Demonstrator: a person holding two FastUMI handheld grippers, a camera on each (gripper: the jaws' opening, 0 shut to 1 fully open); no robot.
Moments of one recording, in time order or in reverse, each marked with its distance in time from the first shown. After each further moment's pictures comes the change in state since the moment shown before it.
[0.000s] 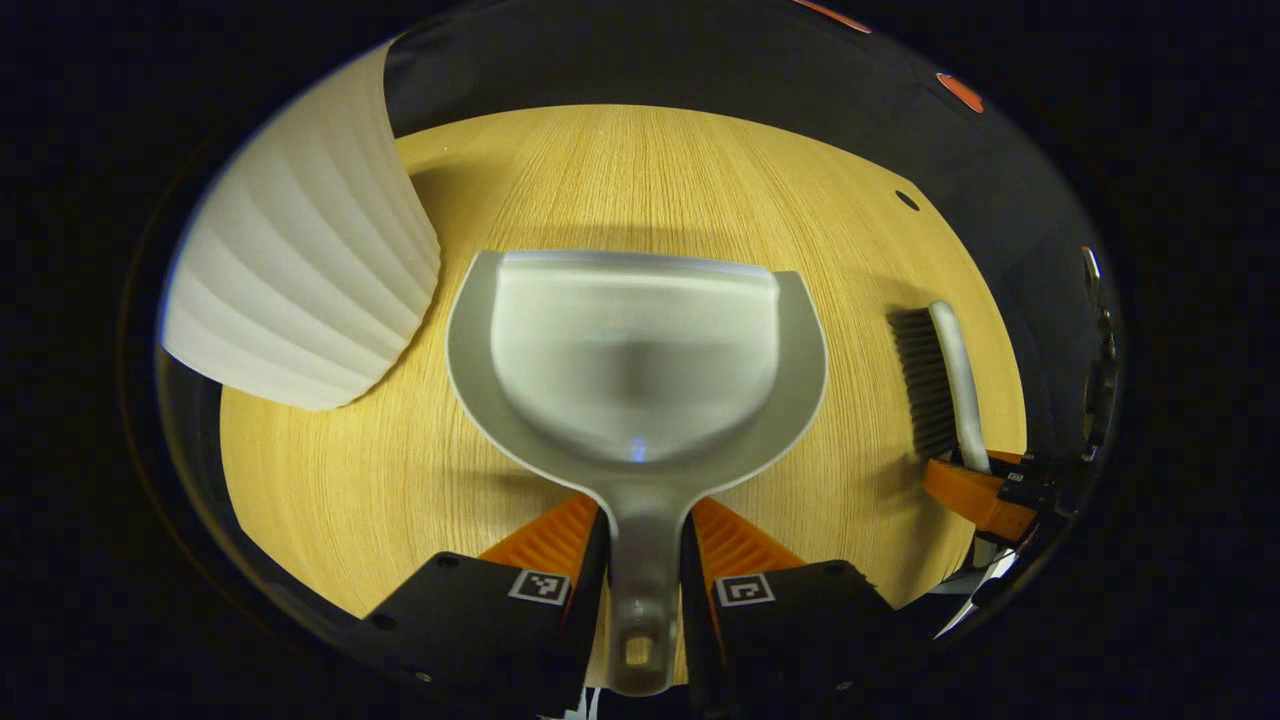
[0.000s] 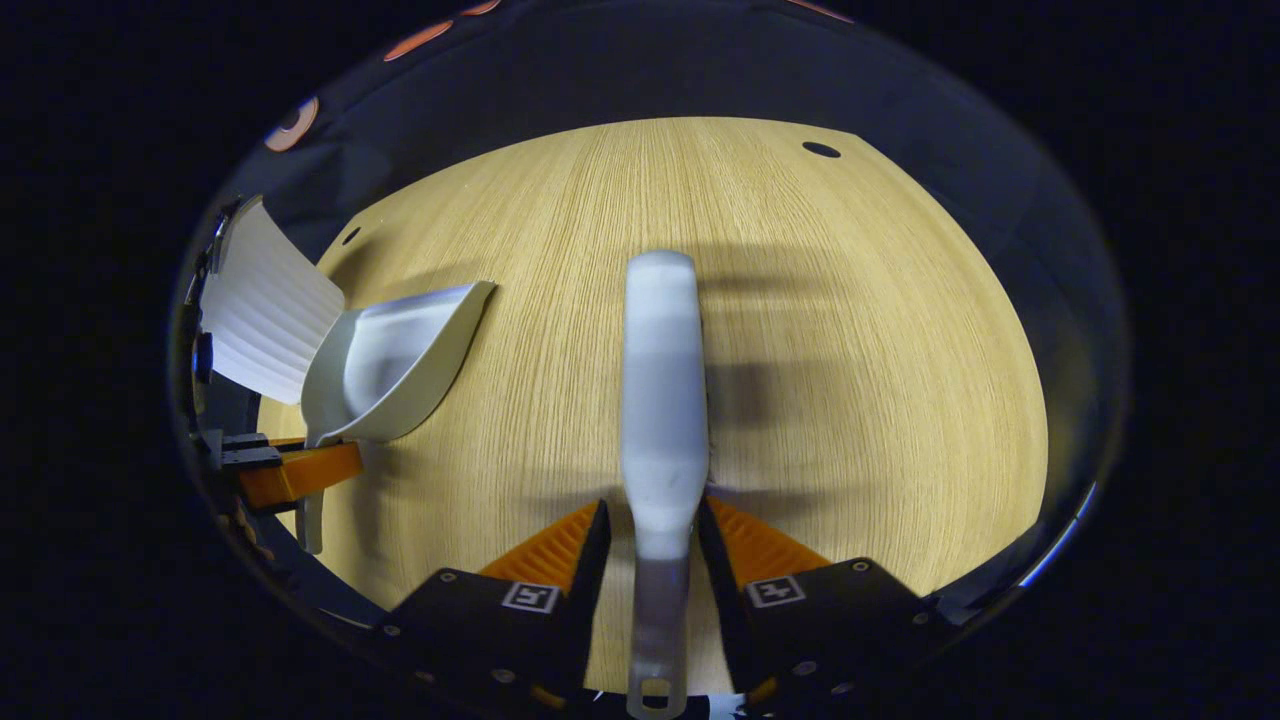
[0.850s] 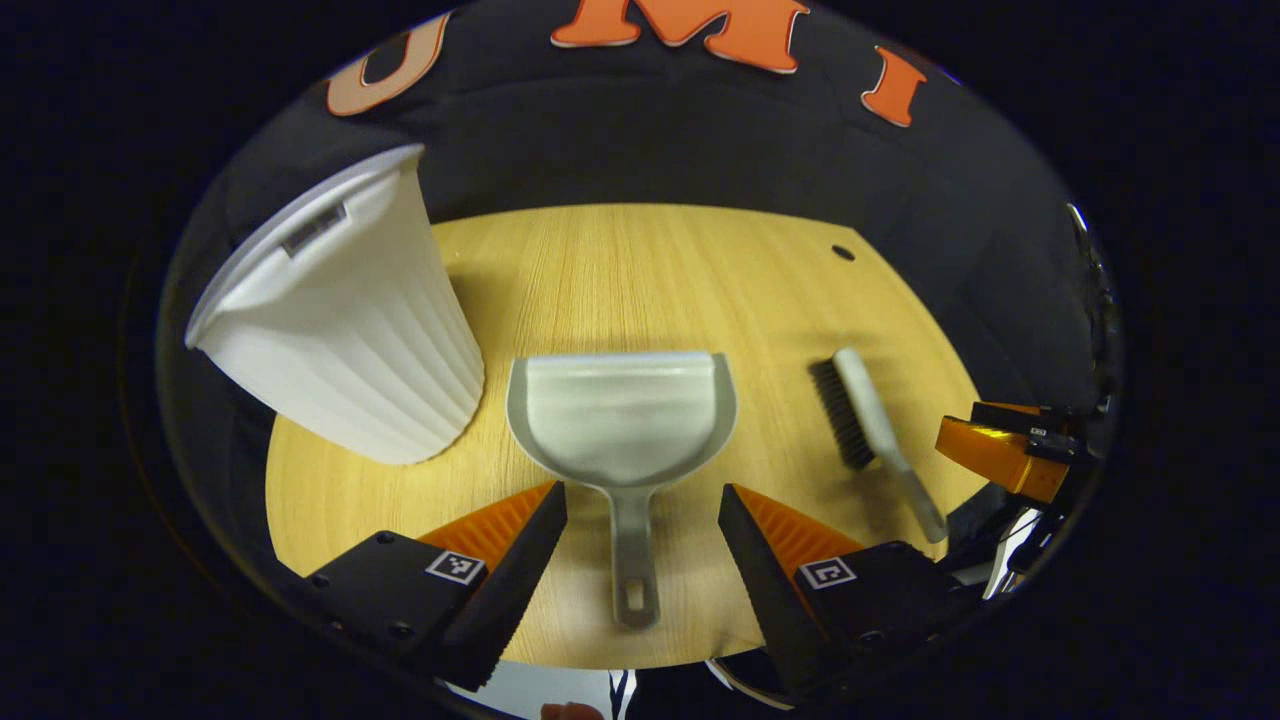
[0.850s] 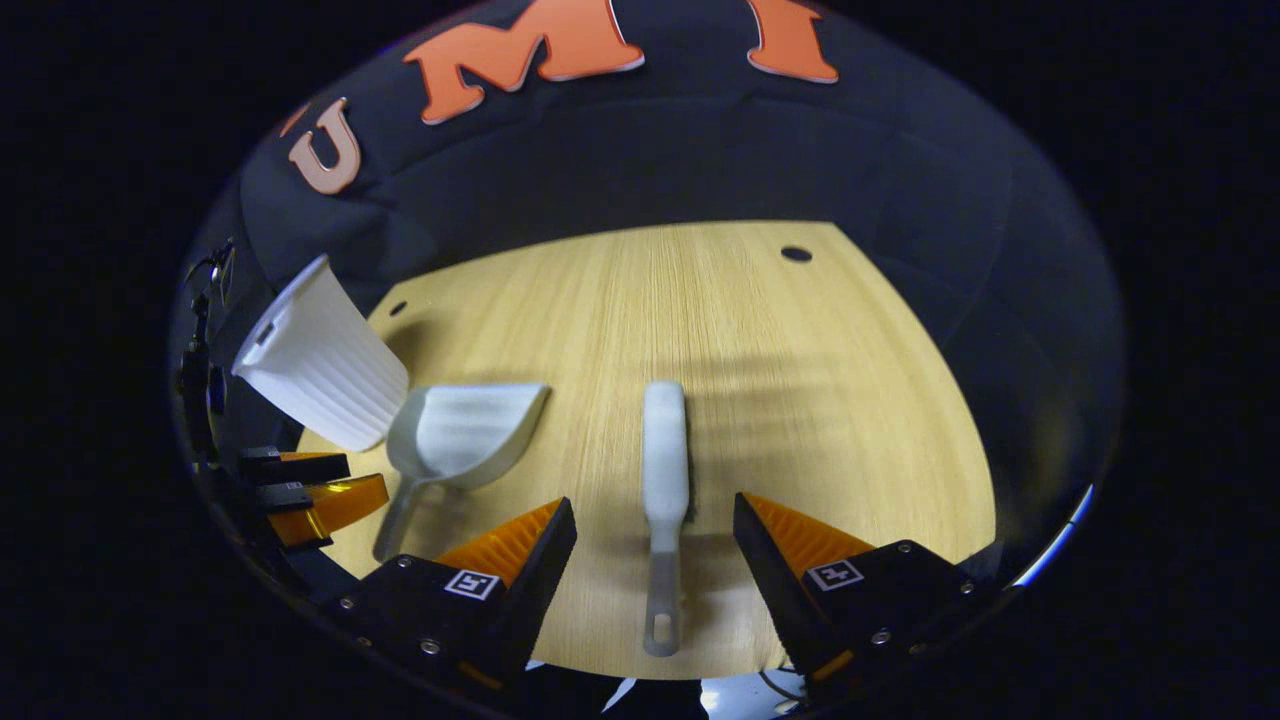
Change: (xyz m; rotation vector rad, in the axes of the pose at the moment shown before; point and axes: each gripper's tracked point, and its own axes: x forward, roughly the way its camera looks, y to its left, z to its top) left arm -0.097 0.055 0.069 0.118 -0.366 -0.016; right arm -0.145 0.004 0.076 -0.003 -0.392 0.038
